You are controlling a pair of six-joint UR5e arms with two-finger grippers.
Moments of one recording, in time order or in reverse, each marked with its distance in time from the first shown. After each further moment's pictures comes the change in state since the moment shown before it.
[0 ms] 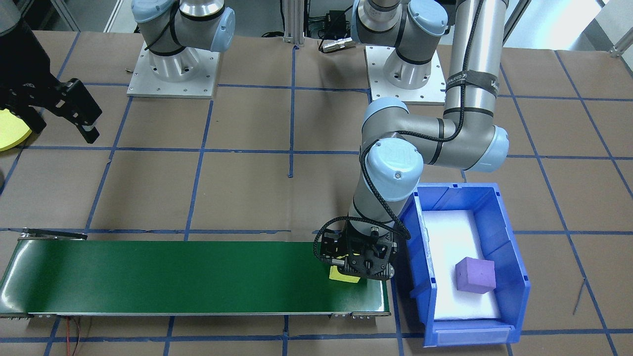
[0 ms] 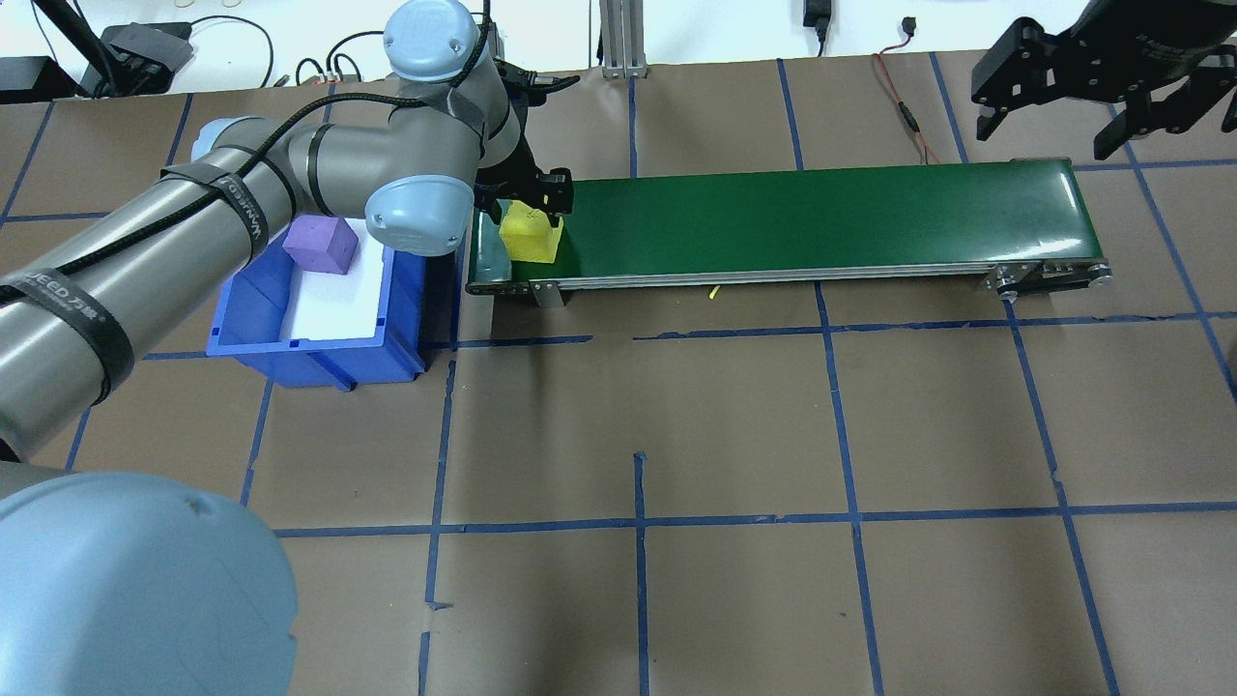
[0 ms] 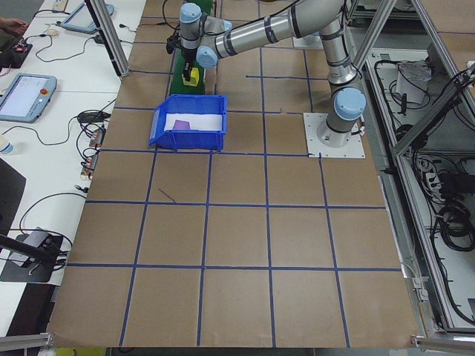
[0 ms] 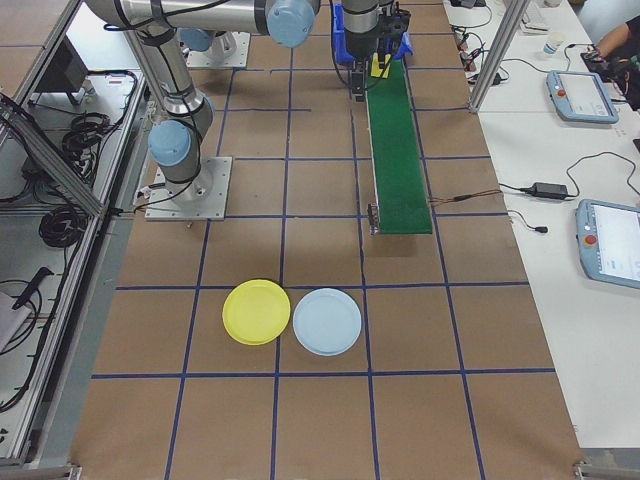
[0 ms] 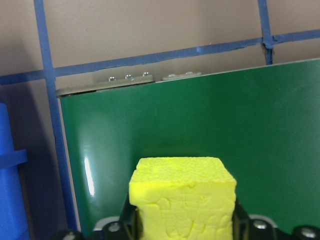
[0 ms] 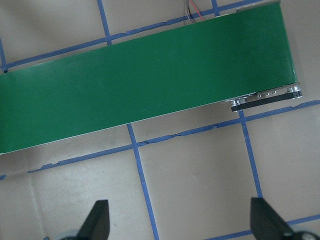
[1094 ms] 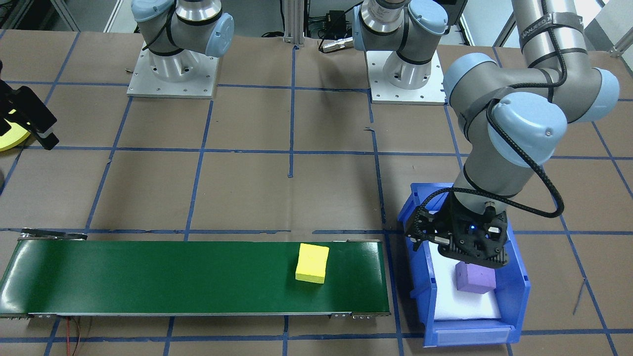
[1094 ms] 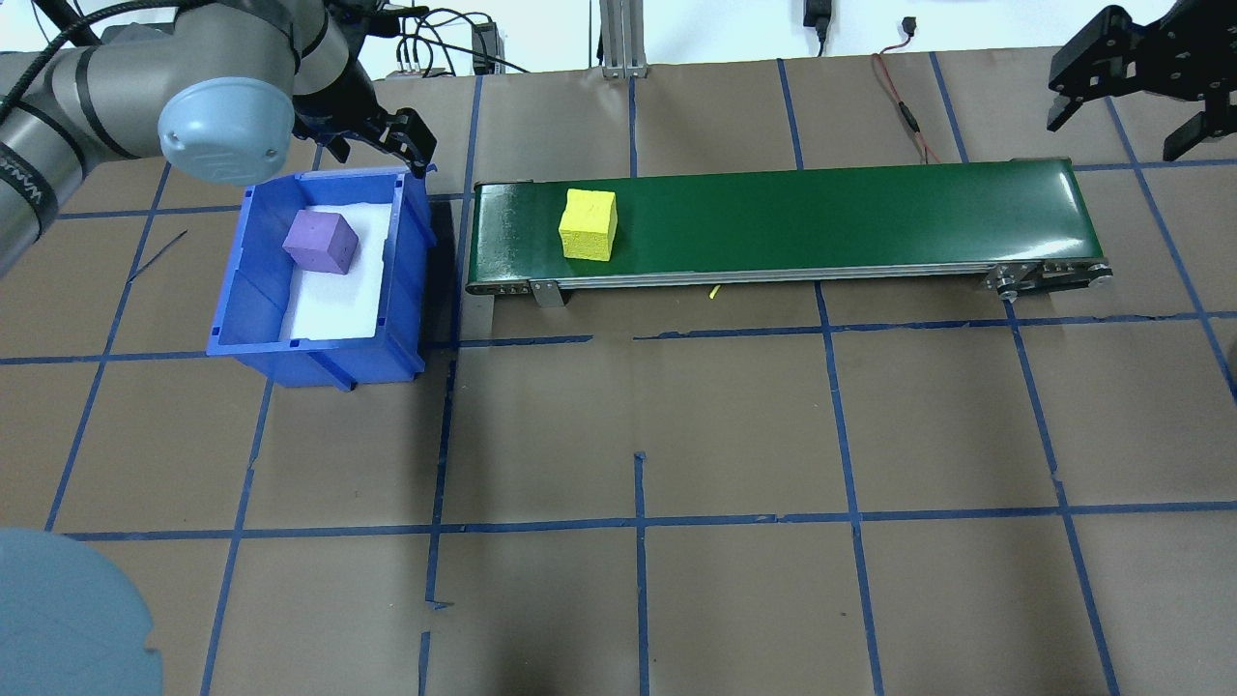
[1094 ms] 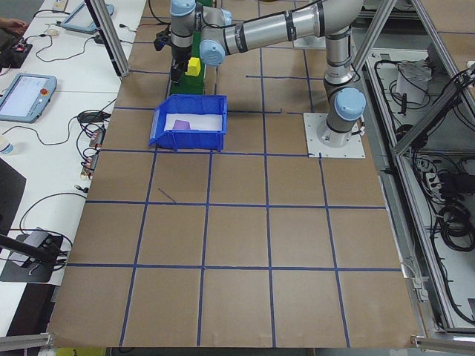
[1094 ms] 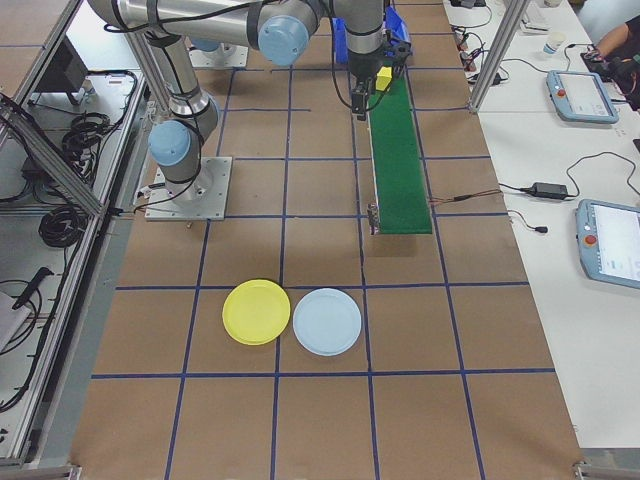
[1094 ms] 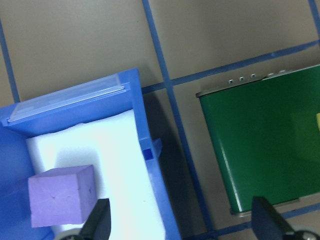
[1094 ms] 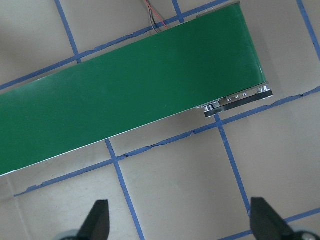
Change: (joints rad) left arm 0.216 0.141 0.042 -0.187 0.054 0.388; right arm -0.120 0.010 0.008 -0.007 0.028 -0.044
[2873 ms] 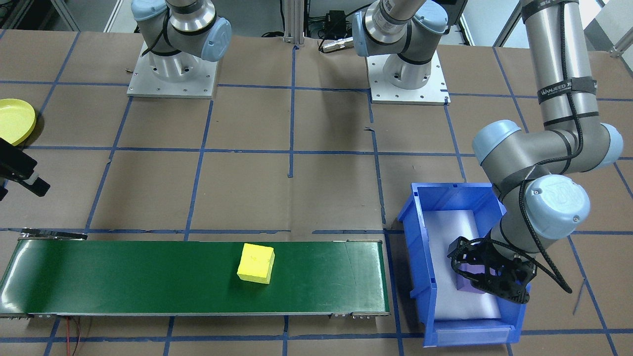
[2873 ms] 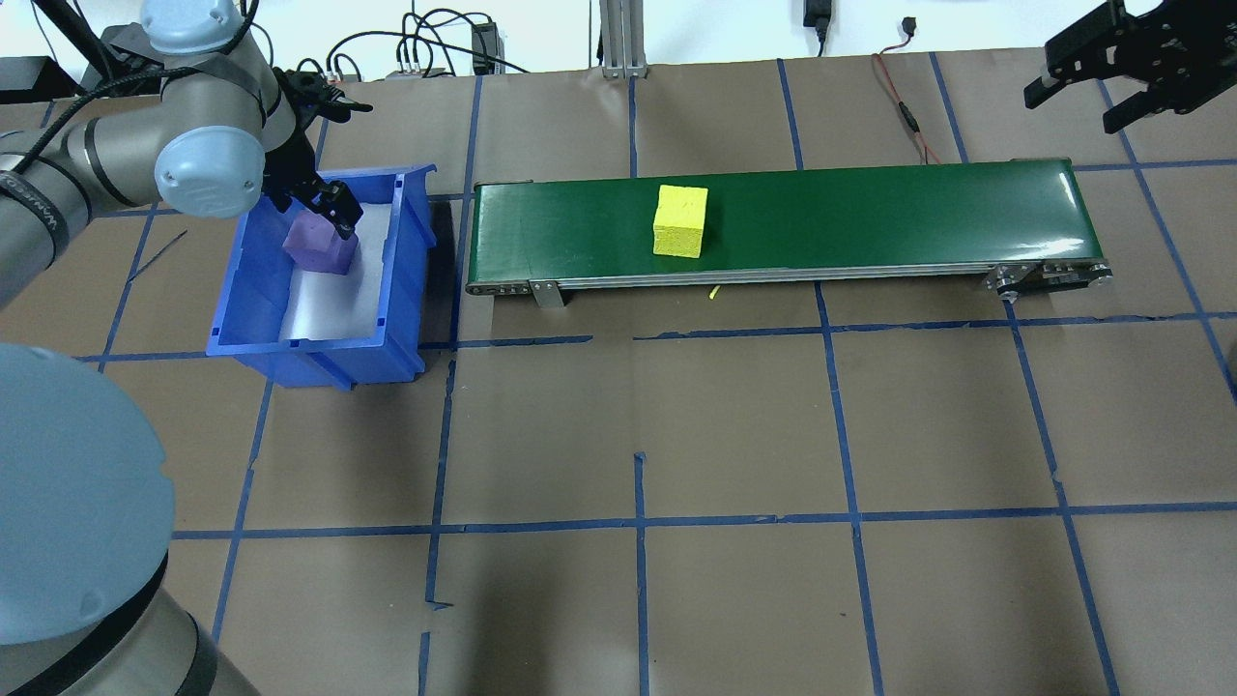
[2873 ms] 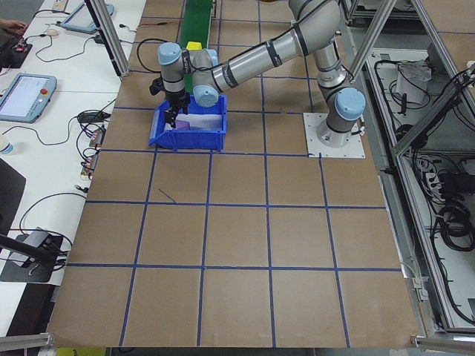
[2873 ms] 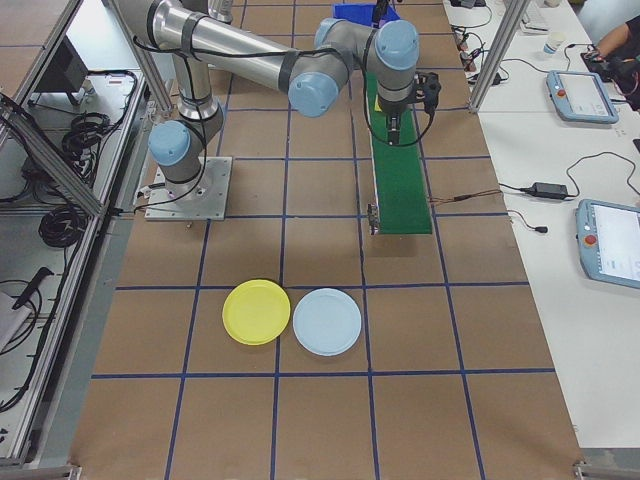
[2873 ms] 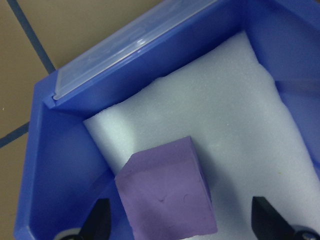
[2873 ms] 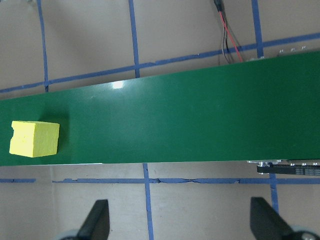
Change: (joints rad) left arm 0.123 -0.156 -0.026 0.072 0.089 0.220; right arm -0.105 0.184 -0.053 -0.014 0.291 -0.304
